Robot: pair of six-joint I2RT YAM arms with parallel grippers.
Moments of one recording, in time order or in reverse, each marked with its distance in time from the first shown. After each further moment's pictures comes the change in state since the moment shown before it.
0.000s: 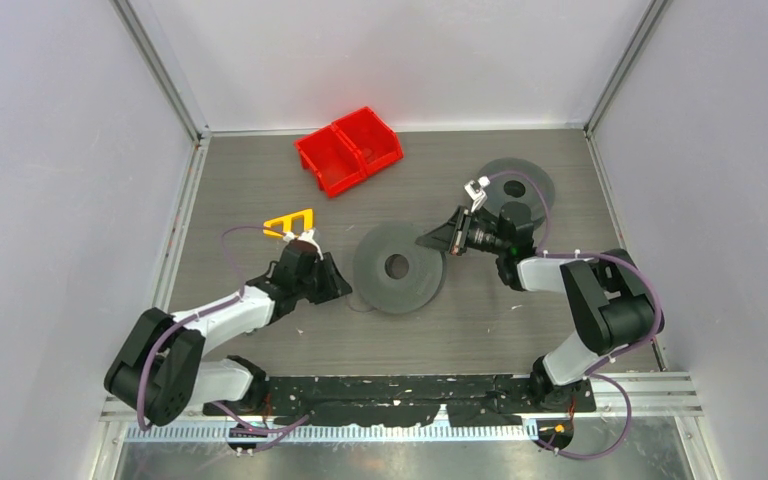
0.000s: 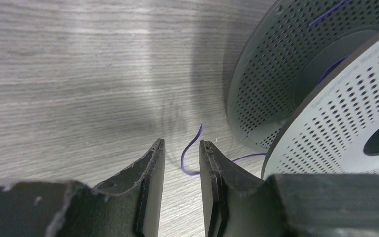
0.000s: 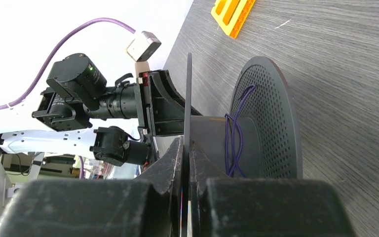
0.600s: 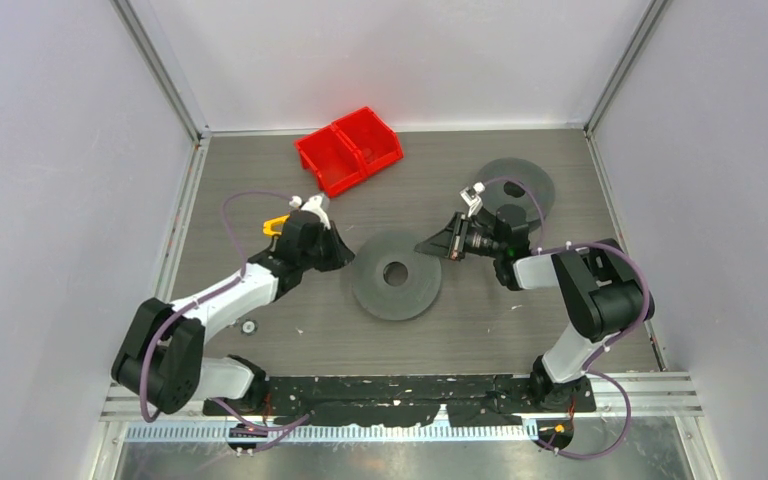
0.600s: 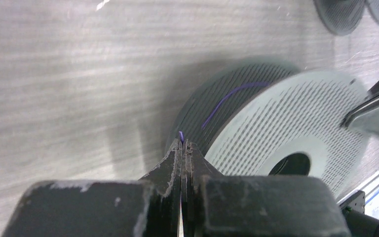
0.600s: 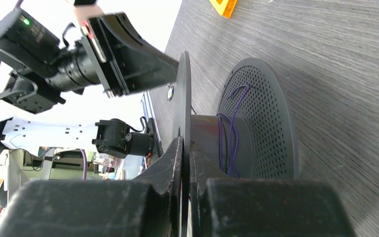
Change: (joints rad) left arm 0.011 0.062 0.192 0.004 -0.012 0.119; right arm -0.003 0.081 -0.006 0.023 -0.039 0.019
